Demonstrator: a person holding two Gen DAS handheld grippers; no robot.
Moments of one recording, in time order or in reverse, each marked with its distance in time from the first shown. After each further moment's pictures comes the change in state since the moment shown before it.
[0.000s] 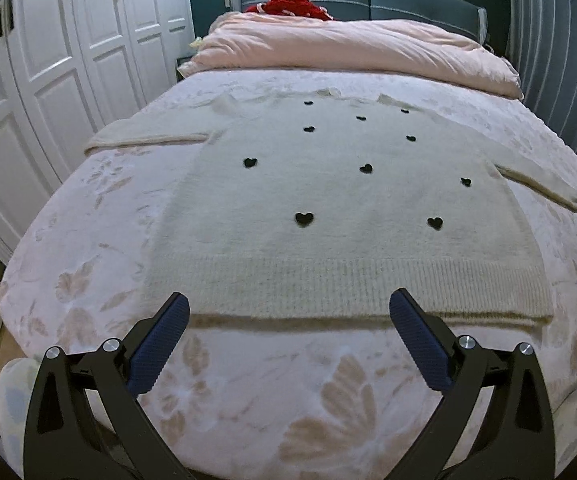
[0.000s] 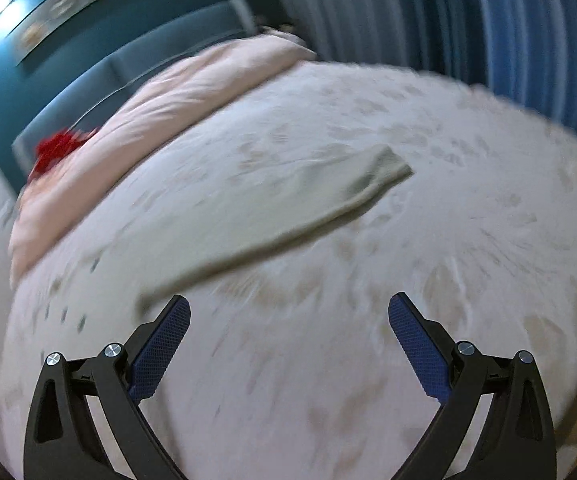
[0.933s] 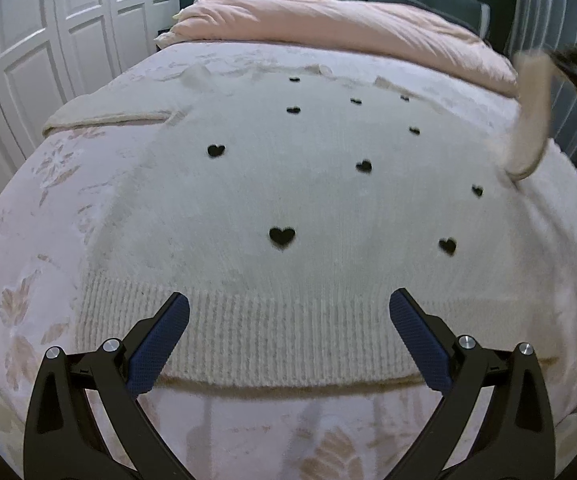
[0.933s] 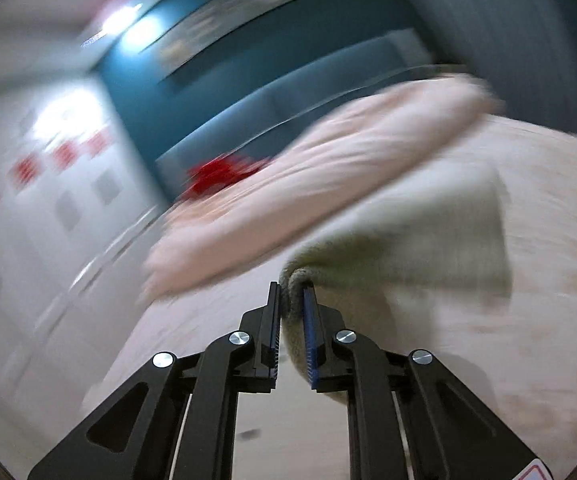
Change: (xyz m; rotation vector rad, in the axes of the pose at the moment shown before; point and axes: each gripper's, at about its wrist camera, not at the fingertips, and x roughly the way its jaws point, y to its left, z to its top) left arm 0.062 0.003 0.033 -0.060 0.074 -0.107; right arm 0.023 0.249 0.083 -0.296 -0.101 0.654
